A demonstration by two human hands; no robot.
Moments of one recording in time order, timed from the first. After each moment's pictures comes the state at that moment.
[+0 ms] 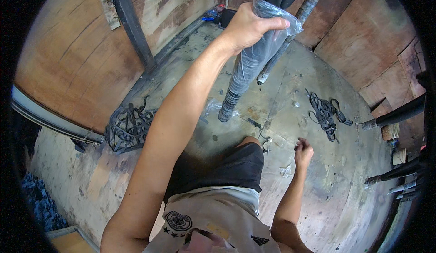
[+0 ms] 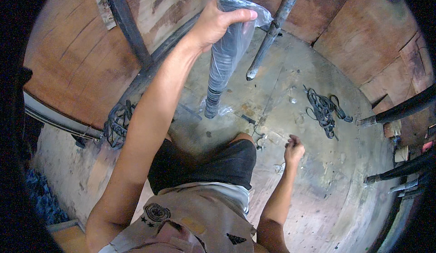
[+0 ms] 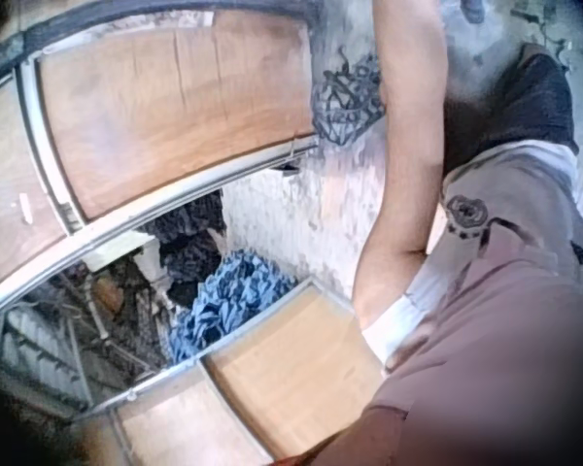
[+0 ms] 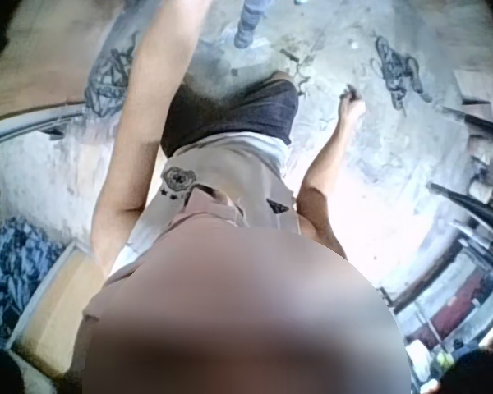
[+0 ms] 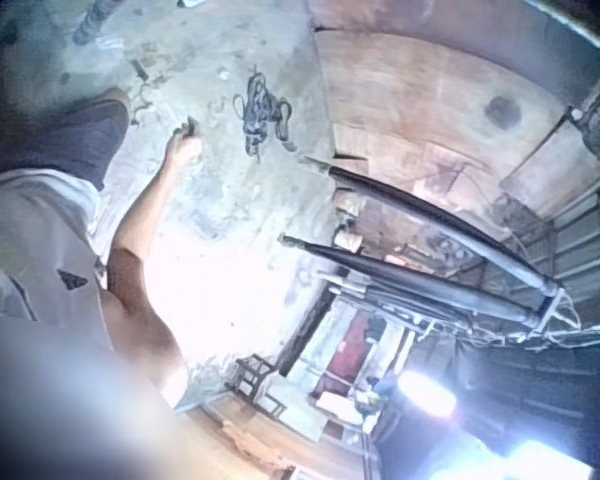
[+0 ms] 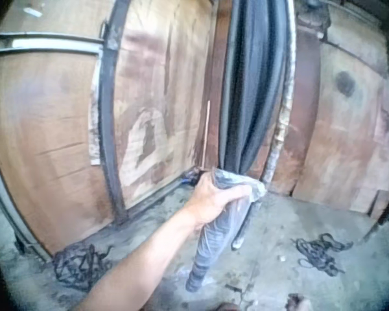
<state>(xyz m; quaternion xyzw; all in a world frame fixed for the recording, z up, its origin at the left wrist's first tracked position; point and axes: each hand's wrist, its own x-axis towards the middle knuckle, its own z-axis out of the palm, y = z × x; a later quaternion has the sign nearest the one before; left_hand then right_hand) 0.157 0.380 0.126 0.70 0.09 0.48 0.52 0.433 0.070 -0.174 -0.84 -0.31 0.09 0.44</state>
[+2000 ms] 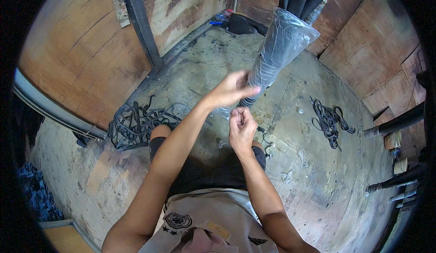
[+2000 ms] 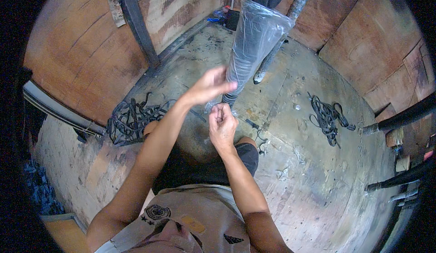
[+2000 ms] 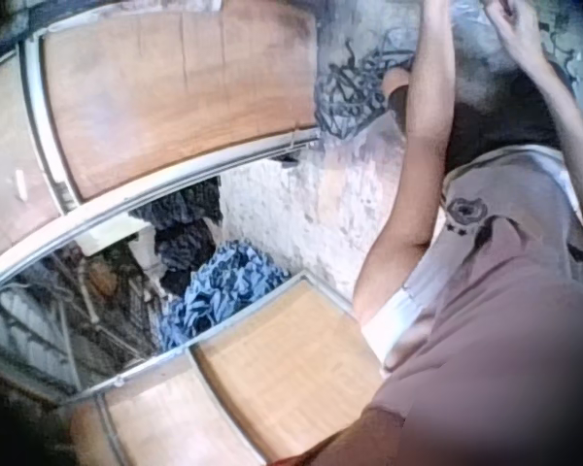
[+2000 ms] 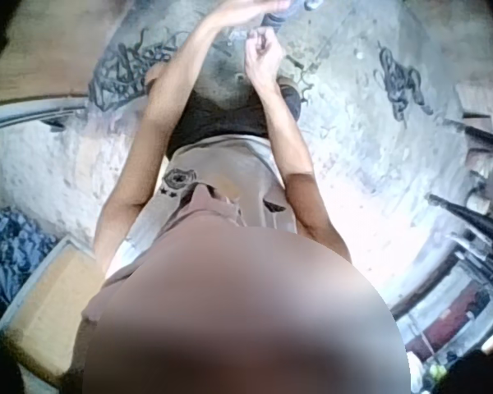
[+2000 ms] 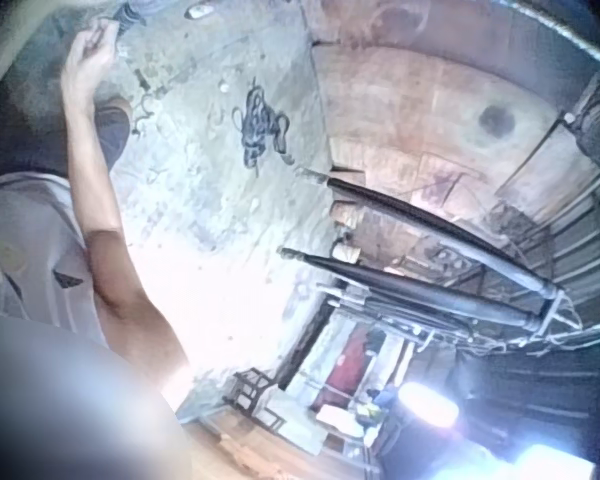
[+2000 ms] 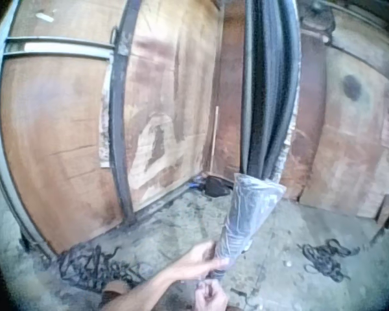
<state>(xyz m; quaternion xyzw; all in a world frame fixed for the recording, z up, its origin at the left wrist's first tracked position) 0.109 0.332 -0.008 0.65 0.14 0.33 0.67 0.176 0.210 -0.079 -0.61 -0.49 0.15 0.61</state>
